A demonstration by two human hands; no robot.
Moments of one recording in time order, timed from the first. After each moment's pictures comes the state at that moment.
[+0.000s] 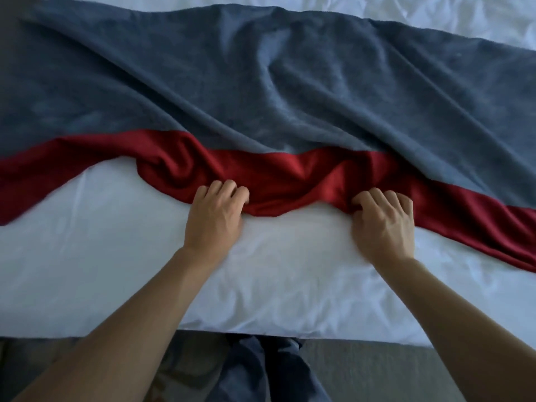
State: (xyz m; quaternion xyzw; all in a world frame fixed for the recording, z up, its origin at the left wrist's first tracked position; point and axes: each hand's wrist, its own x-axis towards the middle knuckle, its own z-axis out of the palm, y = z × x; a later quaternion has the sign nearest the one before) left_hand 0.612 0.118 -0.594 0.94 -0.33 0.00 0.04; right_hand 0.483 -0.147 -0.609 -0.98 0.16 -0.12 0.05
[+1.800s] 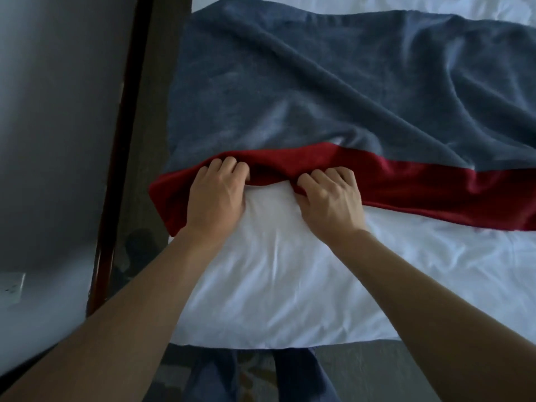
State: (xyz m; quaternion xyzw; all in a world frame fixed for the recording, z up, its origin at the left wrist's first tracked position) left_hand 0.787 0.416 -0.591 0.95 -0.30 0.01 0.11; right_hand 0.702 0.225 -0.592 -0.99 0.05 -0.12 0.07
